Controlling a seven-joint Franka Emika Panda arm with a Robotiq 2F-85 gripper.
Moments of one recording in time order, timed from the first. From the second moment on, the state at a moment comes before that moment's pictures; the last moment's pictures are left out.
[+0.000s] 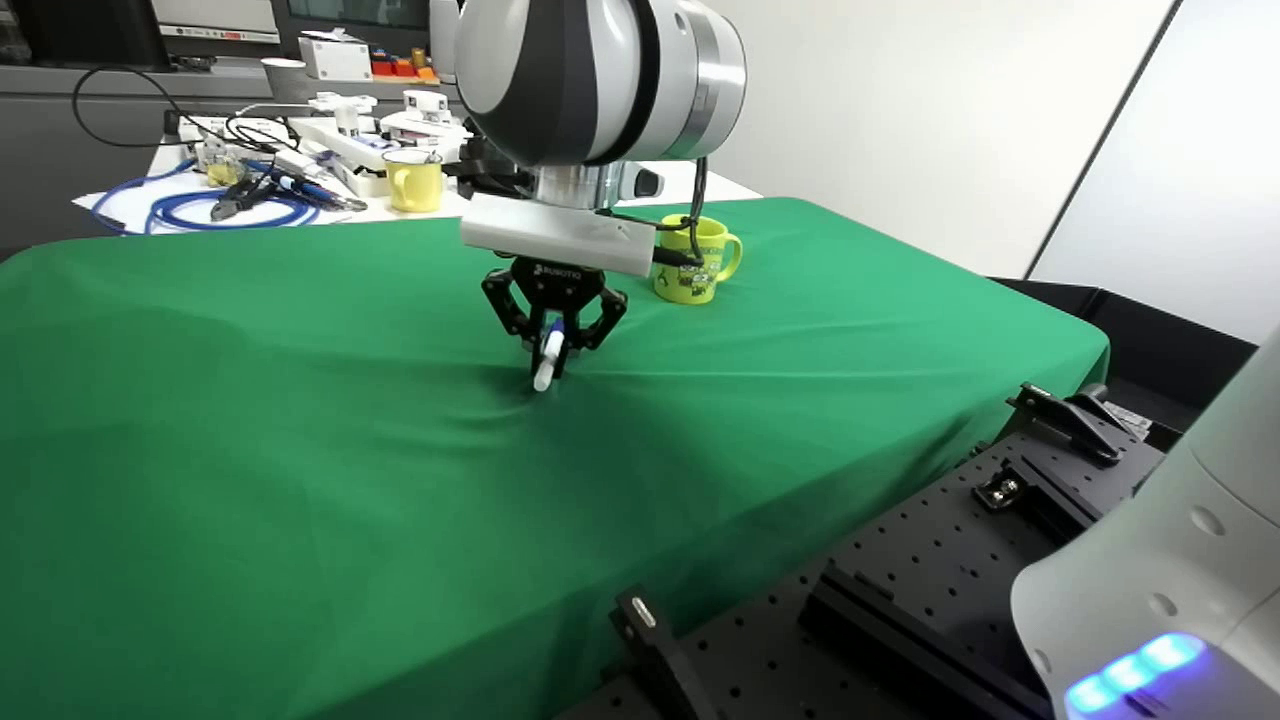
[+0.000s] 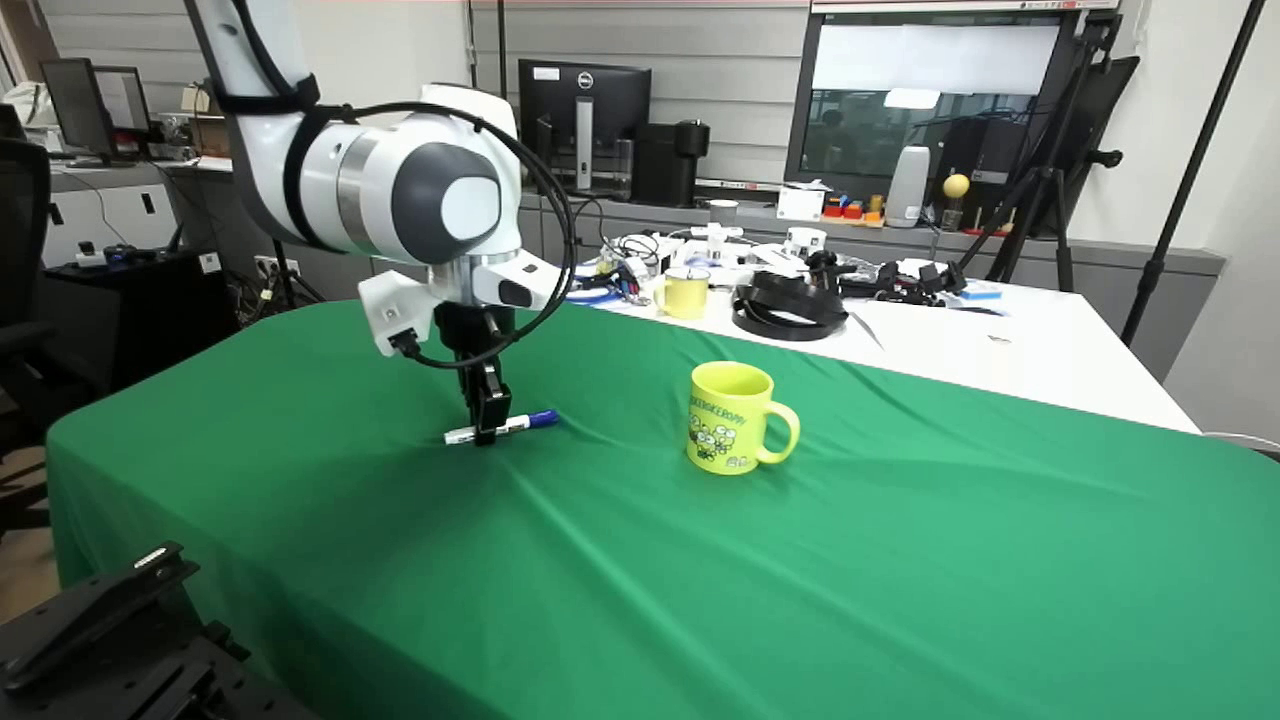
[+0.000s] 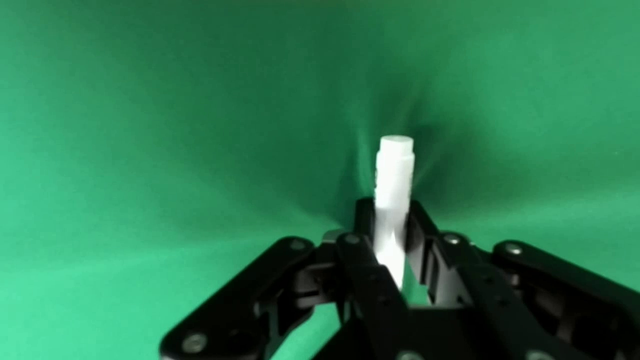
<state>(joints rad) 0.37 0.40 -0.01 -2.45 0.24 2.90 0.73</state>
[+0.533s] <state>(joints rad) 0.39 0.40 -0.04 -2.45 0.20 2.89 0.76</state>
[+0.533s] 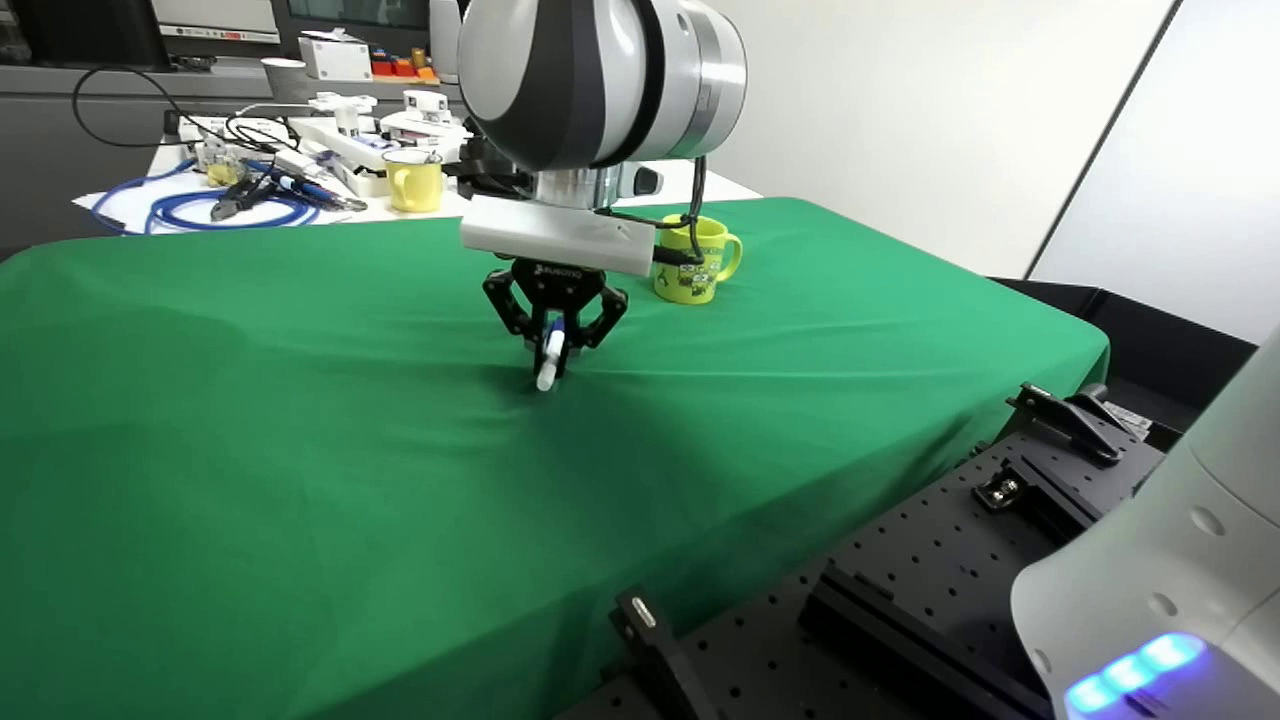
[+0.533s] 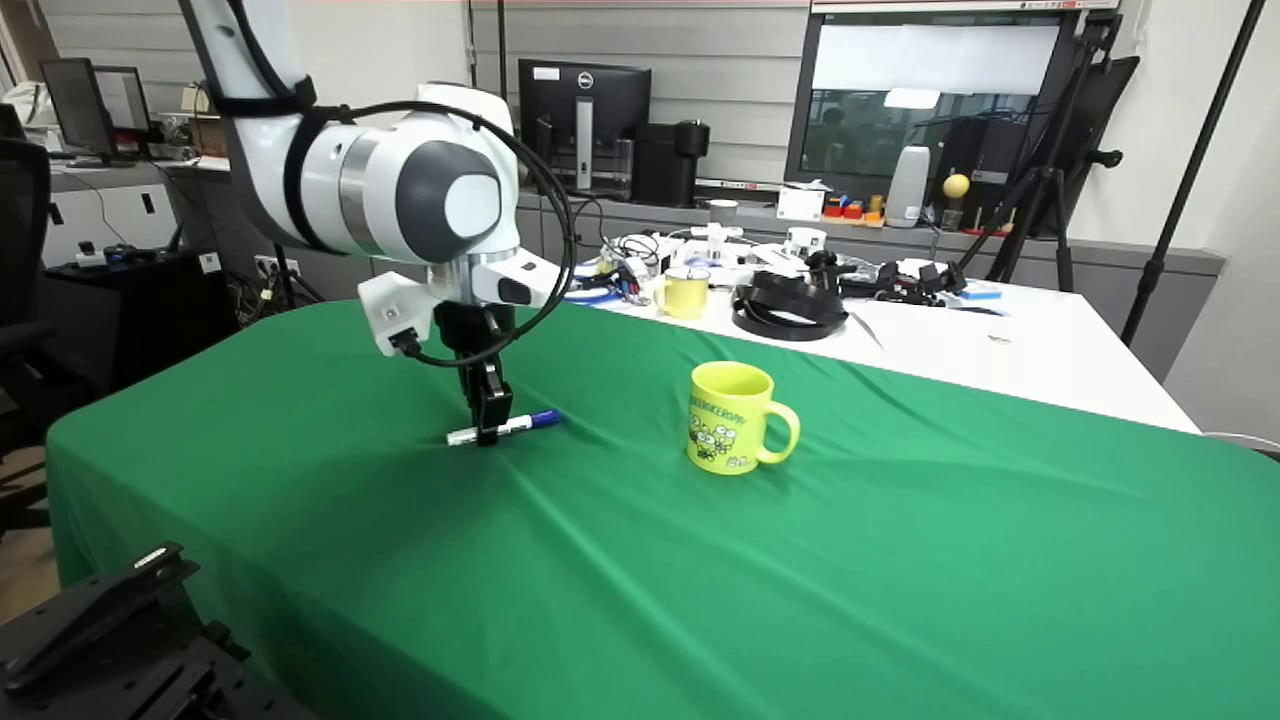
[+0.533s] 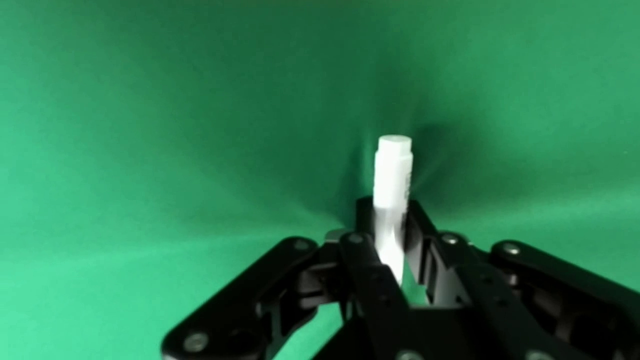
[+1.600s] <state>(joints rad) 0.26 0.20 -0.05 -2.42 0.20 2.71 0.79</state>
